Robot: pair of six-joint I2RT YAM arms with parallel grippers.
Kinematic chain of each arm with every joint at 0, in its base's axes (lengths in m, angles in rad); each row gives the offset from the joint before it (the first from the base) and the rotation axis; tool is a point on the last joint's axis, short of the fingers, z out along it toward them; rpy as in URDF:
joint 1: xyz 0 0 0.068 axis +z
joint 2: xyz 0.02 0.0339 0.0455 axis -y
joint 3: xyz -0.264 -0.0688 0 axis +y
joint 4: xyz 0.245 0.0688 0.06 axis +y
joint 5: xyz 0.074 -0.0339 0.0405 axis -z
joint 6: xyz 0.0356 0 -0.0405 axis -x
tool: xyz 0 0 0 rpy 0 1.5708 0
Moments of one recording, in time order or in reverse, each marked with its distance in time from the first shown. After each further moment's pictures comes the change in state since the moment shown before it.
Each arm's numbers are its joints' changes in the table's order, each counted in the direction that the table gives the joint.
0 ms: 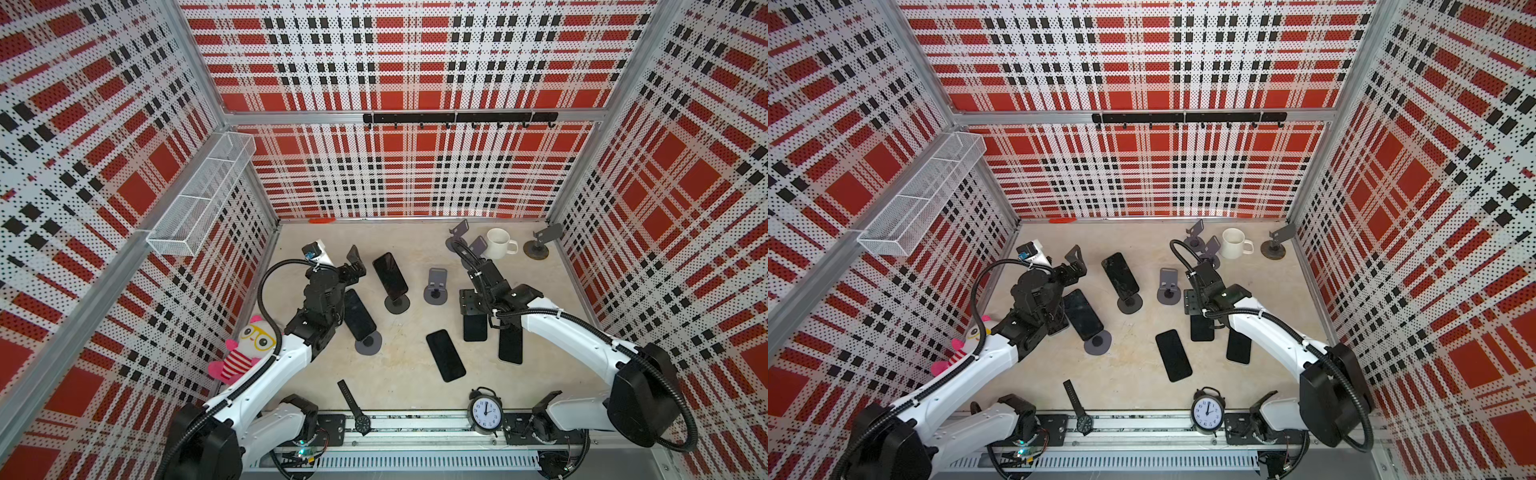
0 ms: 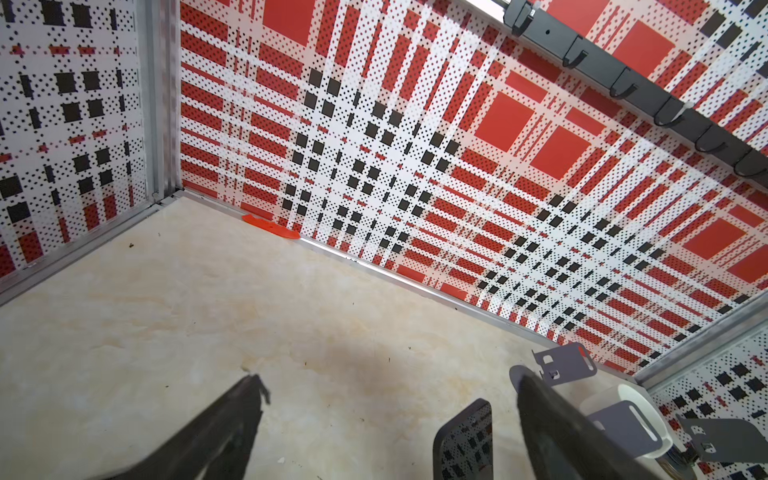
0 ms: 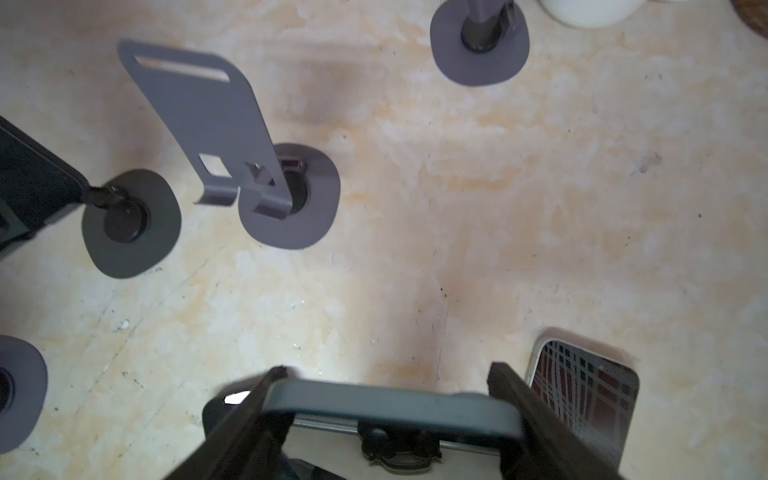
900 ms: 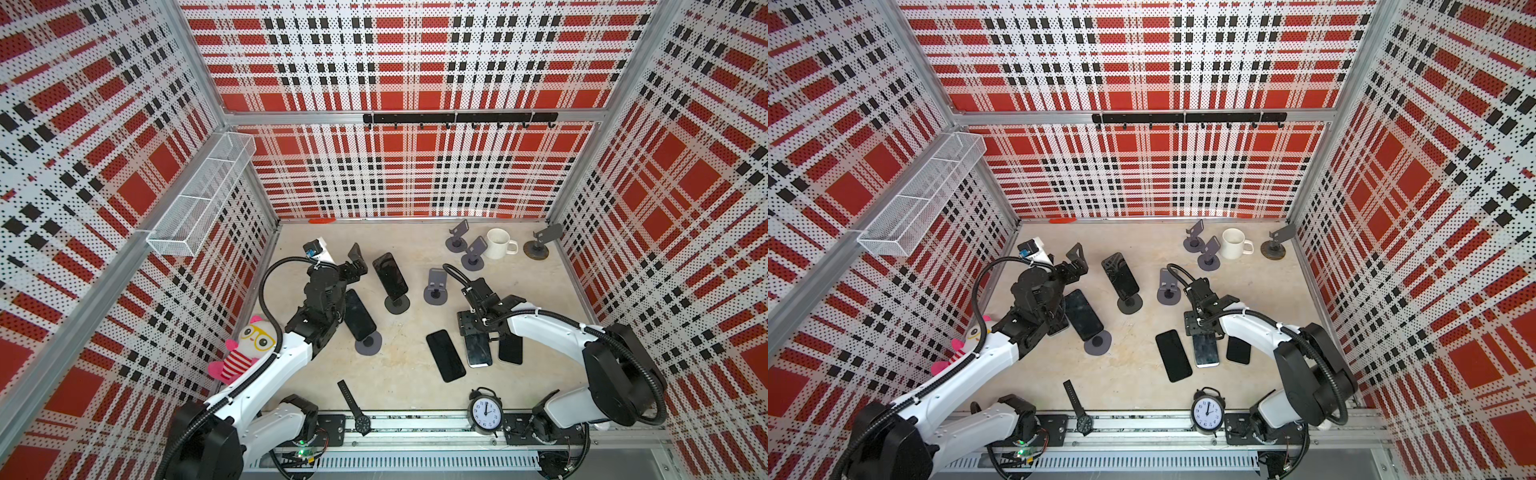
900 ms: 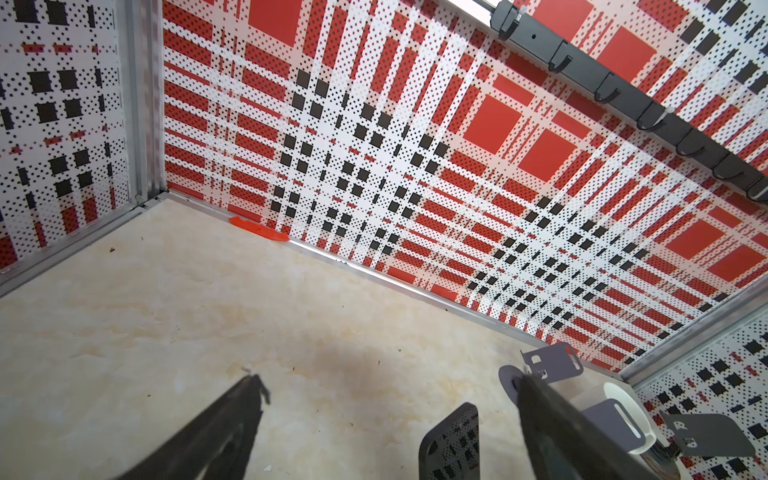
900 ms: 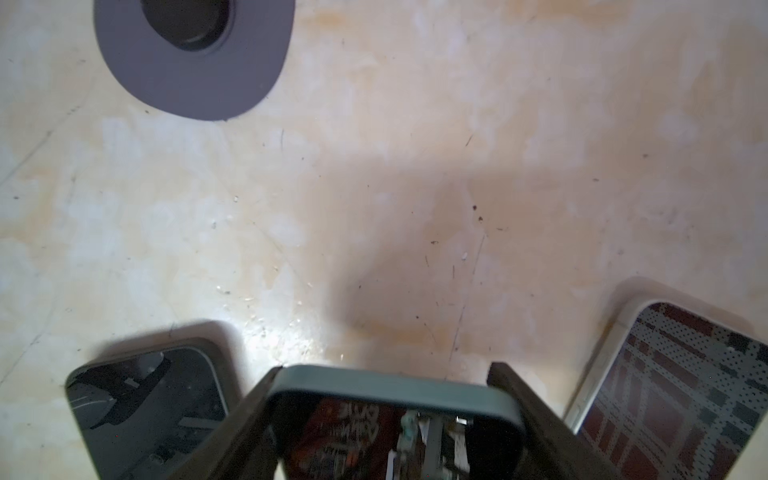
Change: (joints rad) left arm 0.000 -0.016 -0.020 -0.007 0.021 0.003; right arm 0.000 -0.130 0.140 -0.077 -0.075 0.020
